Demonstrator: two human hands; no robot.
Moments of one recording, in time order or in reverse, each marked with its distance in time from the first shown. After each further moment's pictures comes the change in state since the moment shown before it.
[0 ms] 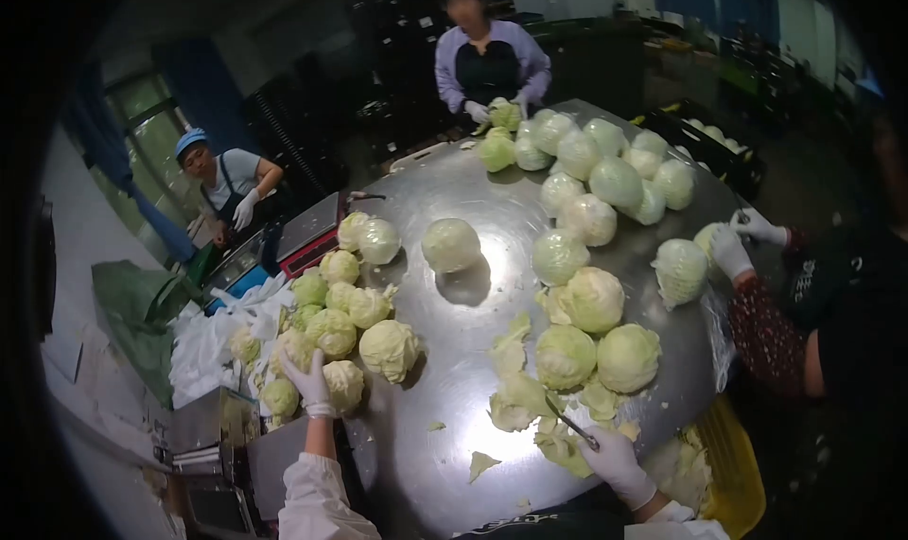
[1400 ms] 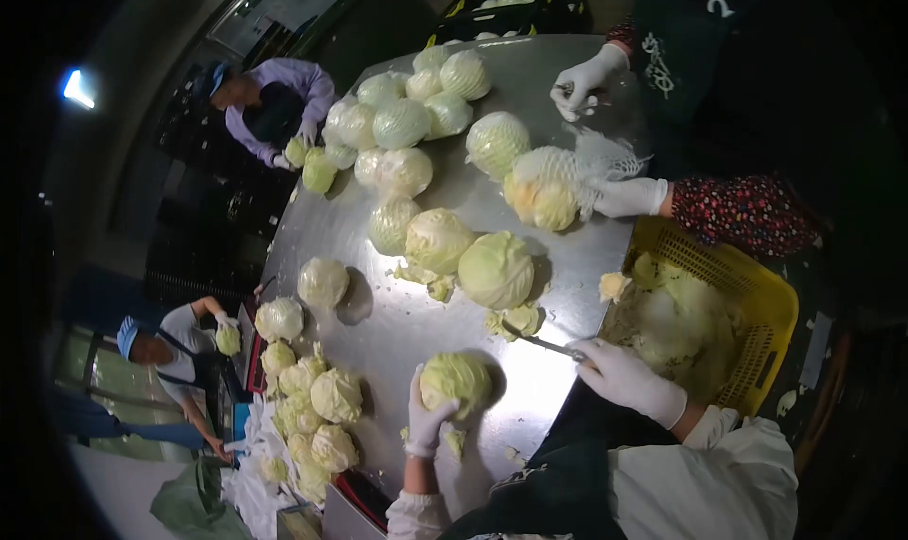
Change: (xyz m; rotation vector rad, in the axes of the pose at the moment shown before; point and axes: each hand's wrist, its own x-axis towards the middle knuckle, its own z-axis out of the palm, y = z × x) left_hand -0.263 0.156 0.061 -0.539 -1.421 -0.404; right_hand -0.088 0.063 -0.069 0.166 0.122 0.121
